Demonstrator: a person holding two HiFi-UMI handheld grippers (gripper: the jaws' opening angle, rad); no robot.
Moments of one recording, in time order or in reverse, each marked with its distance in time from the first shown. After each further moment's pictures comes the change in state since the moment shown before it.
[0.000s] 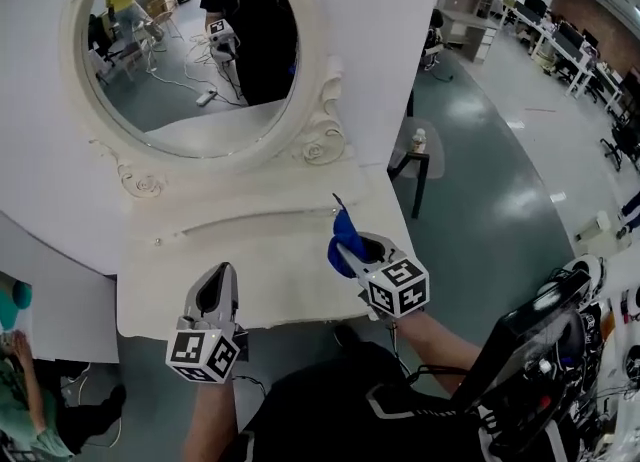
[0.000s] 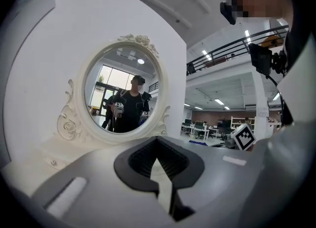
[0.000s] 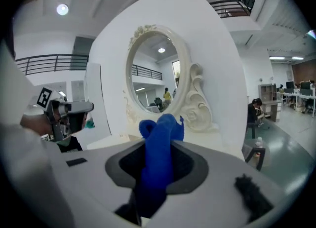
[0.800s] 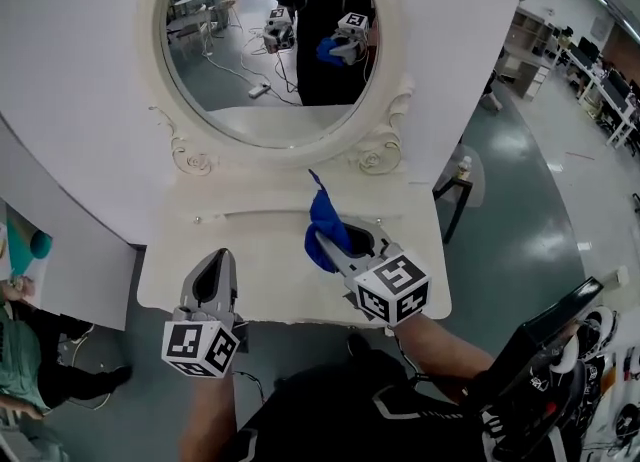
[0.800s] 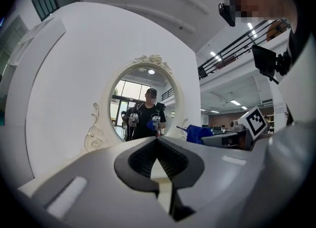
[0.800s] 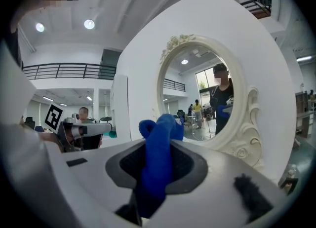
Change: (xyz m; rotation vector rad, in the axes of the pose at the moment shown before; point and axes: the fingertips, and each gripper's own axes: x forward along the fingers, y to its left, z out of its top) left arm -0.060 0.056 0.053 0.040 -0.107 0.200; right arm 0.046 0.132 0.114 -0.125 -0.152 0.267
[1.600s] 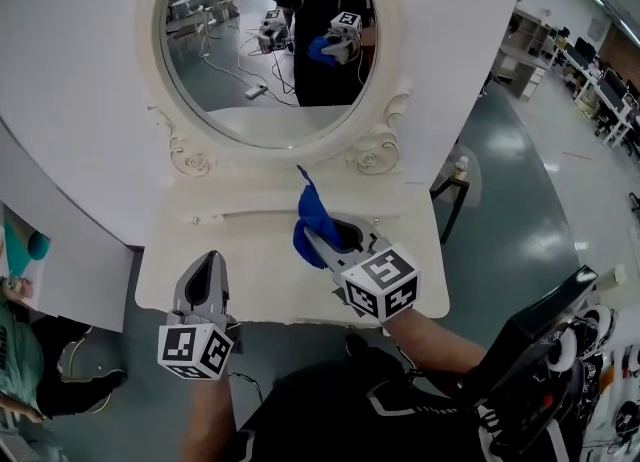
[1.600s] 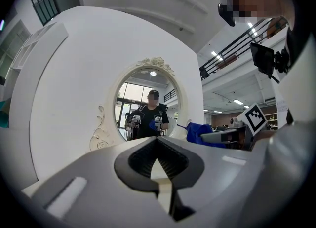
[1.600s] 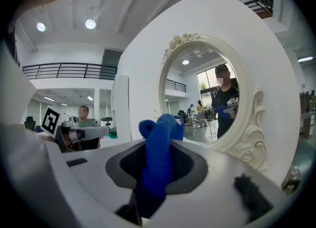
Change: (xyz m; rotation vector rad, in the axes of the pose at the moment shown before) left arm -0.012 0.013 0.004 0.011 -0.020 0.037; right arm 0.014 0.011 0.011 -0.008 -0.003 0.013
